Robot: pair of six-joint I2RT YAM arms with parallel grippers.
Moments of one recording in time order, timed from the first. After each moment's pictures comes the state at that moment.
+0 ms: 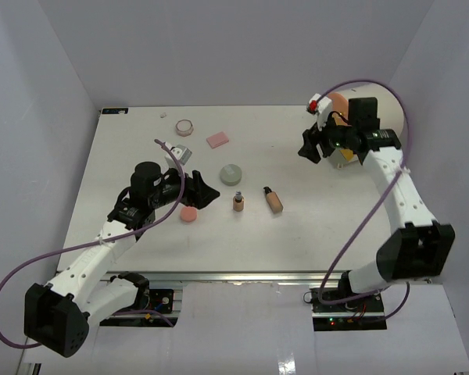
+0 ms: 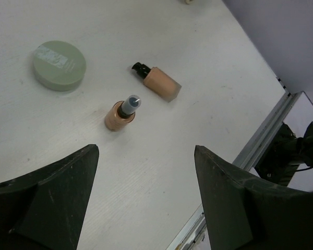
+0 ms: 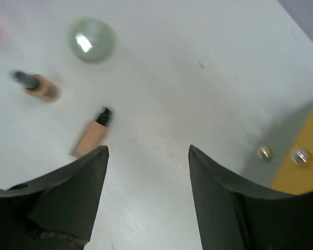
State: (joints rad) left arm -0.41 1.00 0.74 -0.09 0.45 -0.30; right arm 0.14 1.57 1.54 -0.72 -0.49 -0.56
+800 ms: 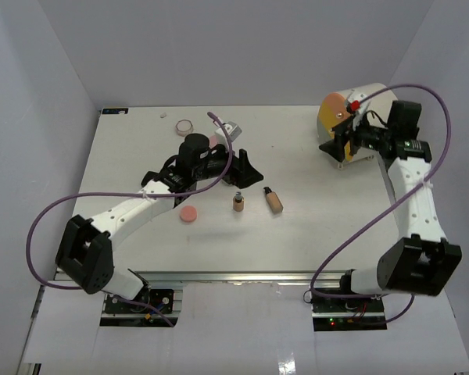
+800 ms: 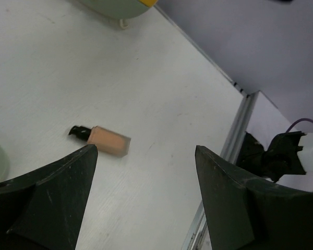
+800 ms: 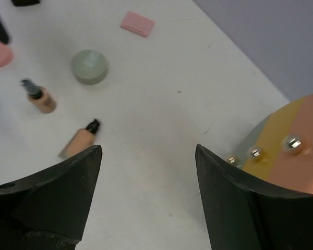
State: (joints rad) left arm -0.64 1.46 1.09 0.10 0.50 -0.35; right arm -0.12 1.35 1.33 -0.54 -0.97 -0.62
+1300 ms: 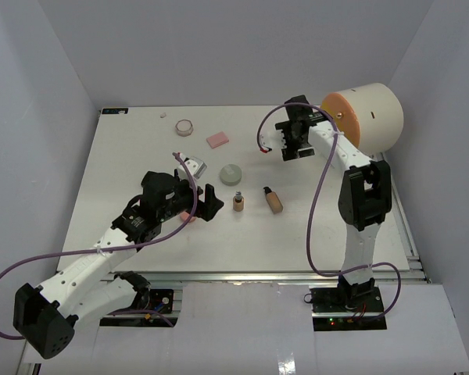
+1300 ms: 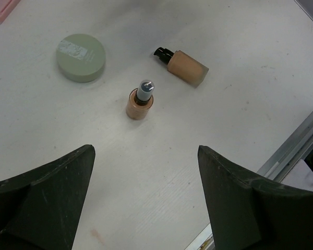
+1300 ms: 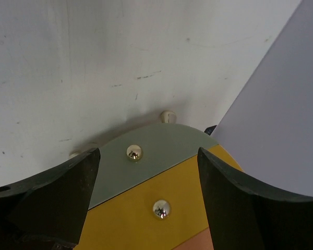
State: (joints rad) left arm -0.63 0.93 0.73 -0.17 0.16 -0.17; right arm 0.35 1.99 1.78 -0.83 0.09 -1.52
